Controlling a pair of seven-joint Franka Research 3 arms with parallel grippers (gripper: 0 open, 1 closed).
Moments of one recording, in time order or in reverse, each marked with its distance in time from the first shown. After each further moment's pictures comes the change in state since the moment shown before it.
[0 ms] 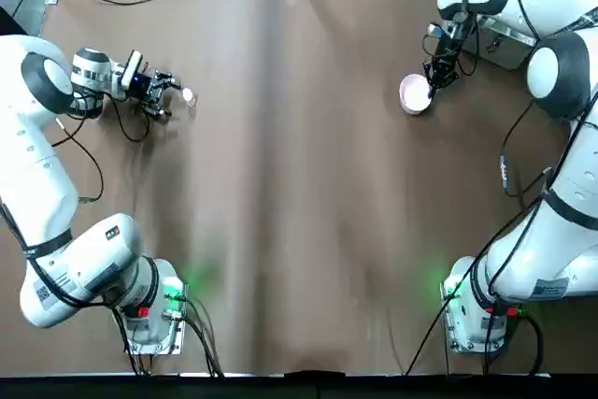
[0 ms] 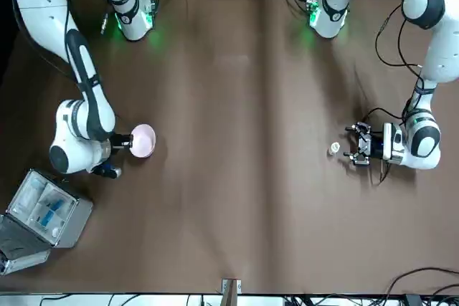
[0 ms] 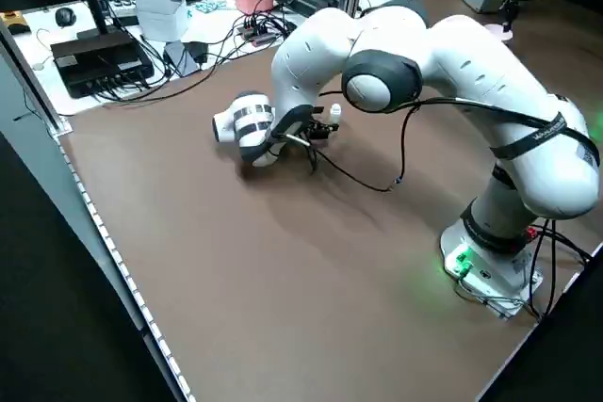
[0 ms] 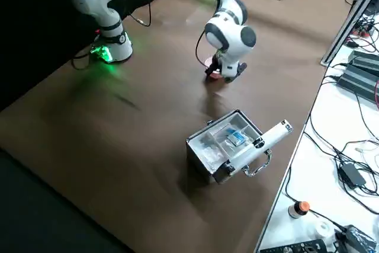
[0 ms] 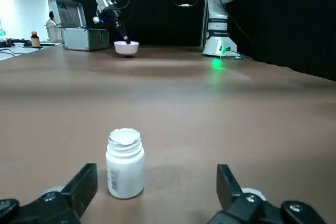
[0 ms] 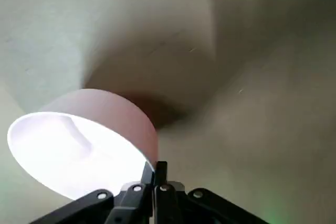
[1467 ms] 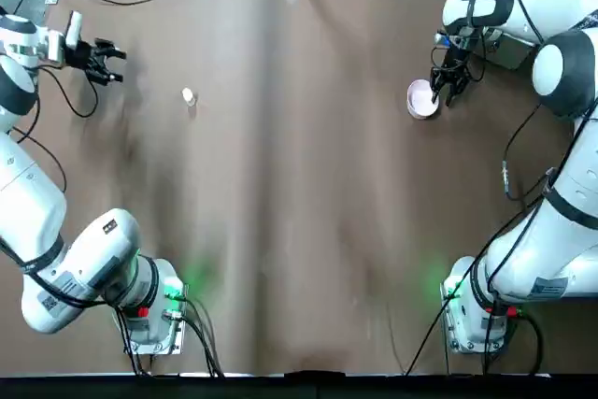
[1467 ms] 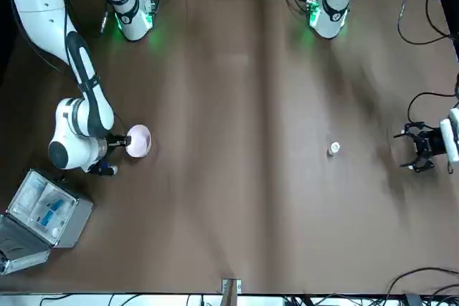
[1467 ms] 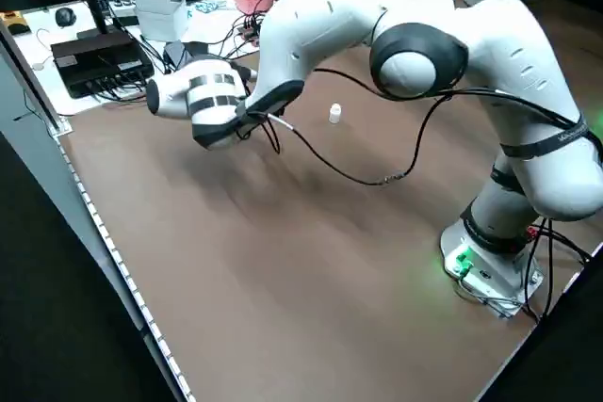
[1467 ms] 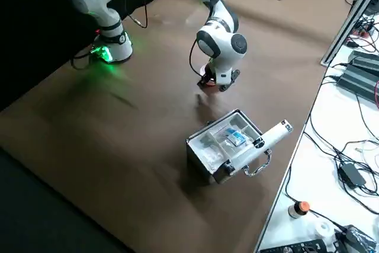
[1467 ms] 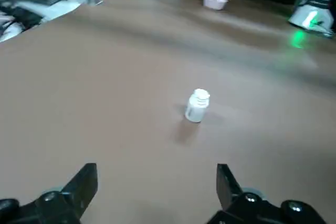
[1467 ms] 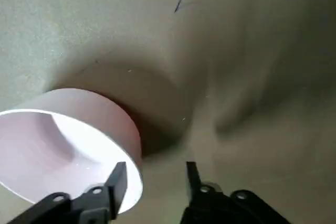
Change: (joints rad) left arm 0.145 -0.204 0.038 0.044 0.026 0.133 -0.347; right arm -0.045 -0.001 -0.003 -0.079 -0.087 0.117 -0.115
